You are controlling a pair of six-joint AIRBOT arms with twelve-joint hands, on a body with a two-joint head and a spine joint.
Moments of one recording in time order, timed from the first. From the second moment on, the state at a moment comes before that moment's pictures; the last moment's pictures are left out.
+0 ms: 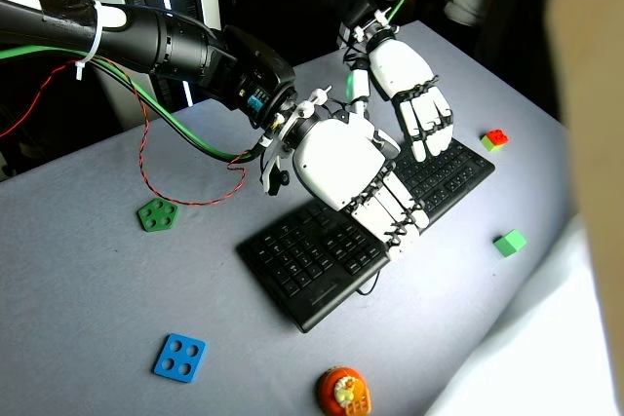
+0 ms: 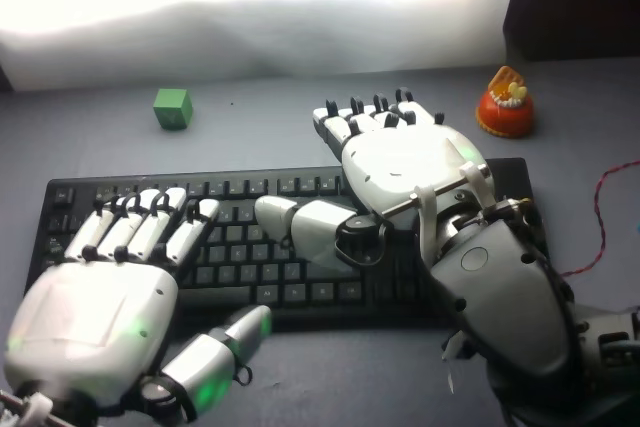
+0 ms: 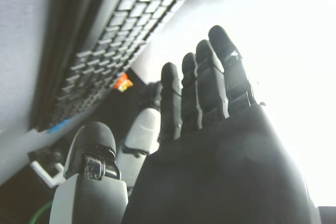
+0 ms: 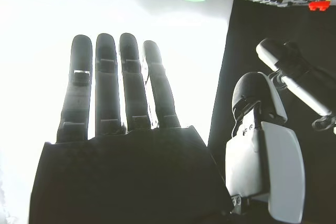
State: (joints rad) left arm 0.99 -1.15 0.69 -0.78 -1.47 1.60; right arm -0.43 -1.48 0.93 1.26 1.06 -2.02
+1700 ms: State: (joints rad) left arm 1.04 -1.31 0.88 -0.75 -1.53 1.54; right arm -0.47 -1.59 0.90 1.34 1.20 -2.08
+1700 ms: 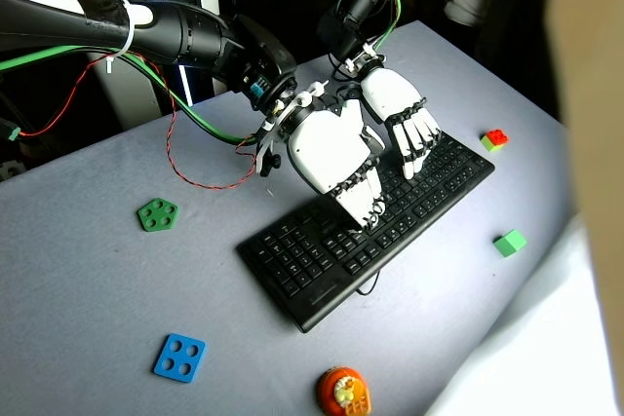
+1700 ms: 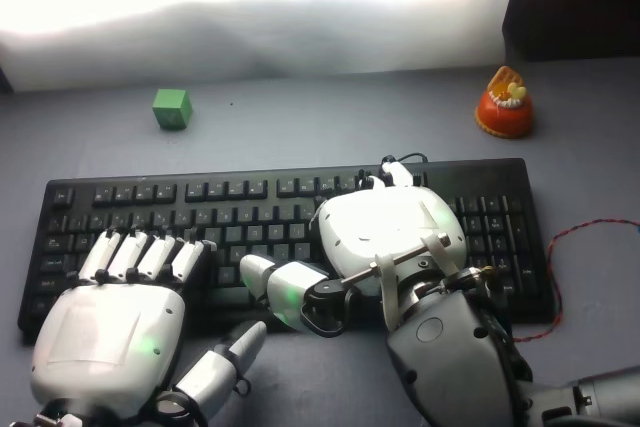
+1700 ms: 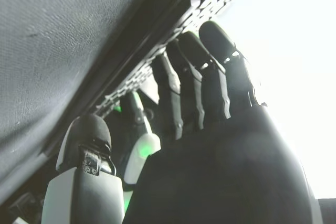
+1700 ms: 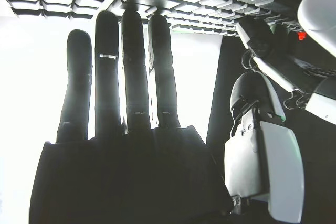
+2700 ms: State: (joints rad) left arm 1.01 -1.28 0.87 -0.75 -1.50 1.54; right arm -0.47 -1.60 0.90 1.32 1.21 -2.05
